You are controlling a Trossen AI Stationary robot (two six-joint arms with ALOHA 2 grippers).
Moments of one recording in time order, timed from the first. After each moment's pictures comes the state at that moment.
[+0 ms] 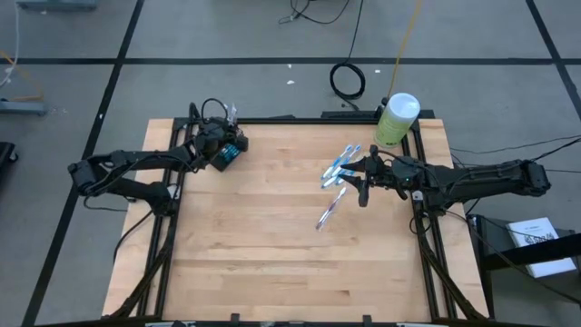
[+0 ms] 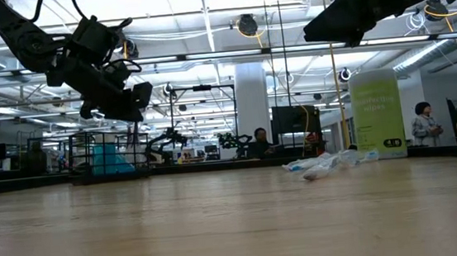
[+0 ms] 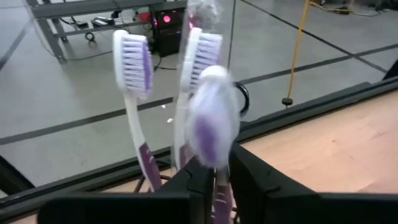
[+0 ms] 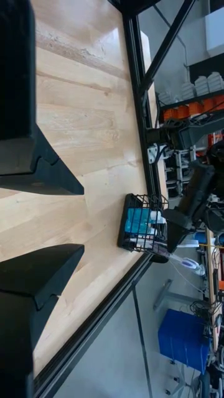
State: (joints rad) left arm 0.60 1.25 0.47 0.38 -0.49 -0.24; right arm -0.04 0.83 0.49 0.13 0.21 0.09
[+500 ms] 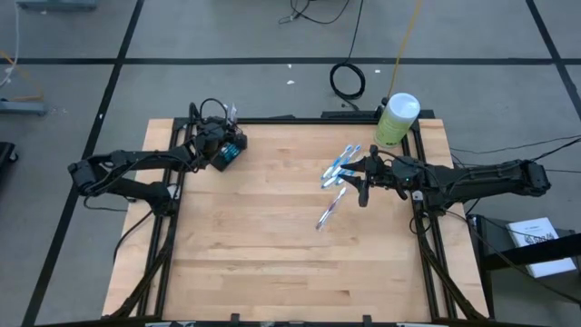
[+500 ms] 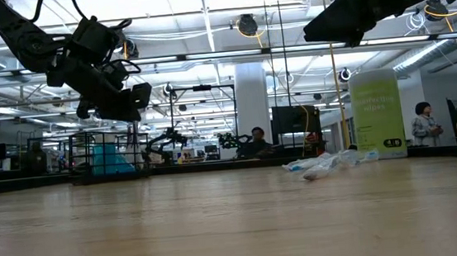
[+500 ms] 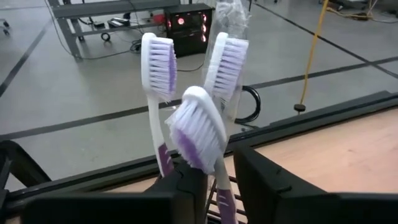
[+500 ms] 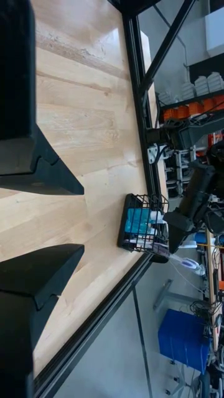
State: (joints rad) left arm 0.60 1.25 0.47 0.38 -0.54 -0.26; right arm -0.04 0.83 0.49 0.13 0.21 0.09
